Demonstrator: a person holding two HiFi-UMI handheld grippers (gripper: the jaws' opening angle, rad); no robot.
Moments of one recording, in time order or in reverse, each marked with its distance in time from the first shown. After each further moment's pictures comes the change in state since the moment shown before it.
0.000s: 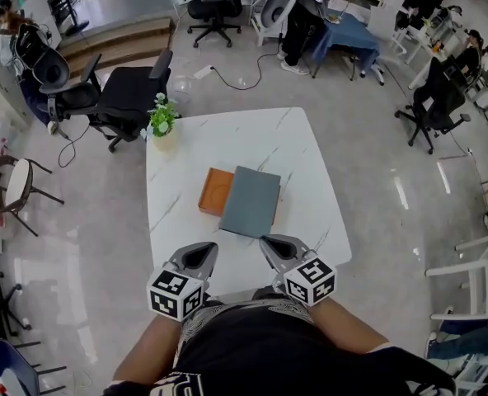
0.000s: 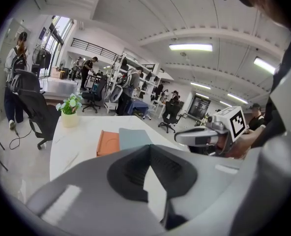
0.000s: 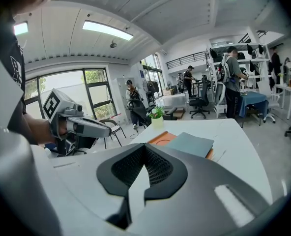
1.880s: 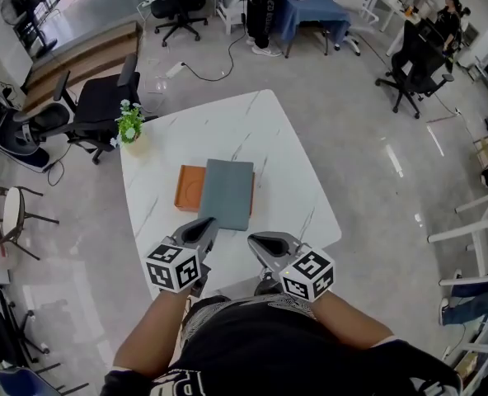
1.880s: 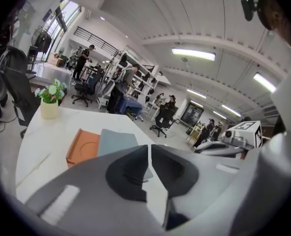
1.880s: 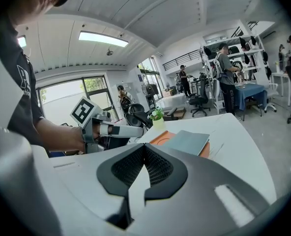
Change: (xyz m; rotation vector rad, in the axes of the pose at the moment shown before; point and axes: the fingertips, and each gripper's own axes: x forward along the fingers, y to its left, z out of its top) left arm 0.075 -0.023 0.022 -0.109 -0.011 -0.116; right arm -0.042 -0.003 -0.002 0.090 -0.038 0.036
